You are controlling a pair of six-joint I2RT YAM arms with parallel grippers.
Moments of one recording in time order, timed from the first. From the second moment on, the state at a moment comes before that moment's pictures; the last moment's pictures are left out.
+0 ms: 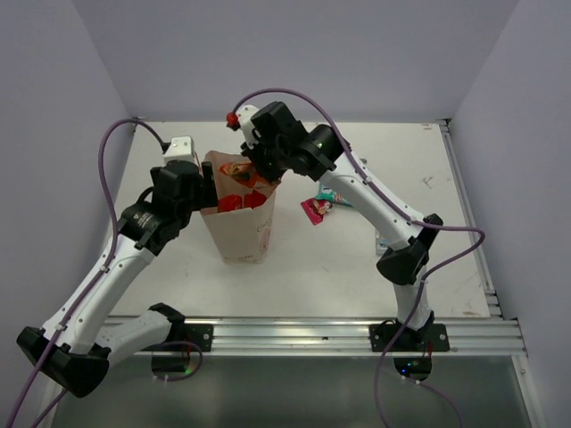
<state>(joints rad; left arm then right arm) -0.48 1.02 1.14 -0.71 -0.50 -0.36 0.89 1.98 2.35 -1.11 0.10 0.00</state>
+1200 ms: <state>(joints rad) -0.48 0.88 1.10 -0.67 -0.49 -0.34 0.89 2.17 2.38 -0.88 0.20 -0.29</state>
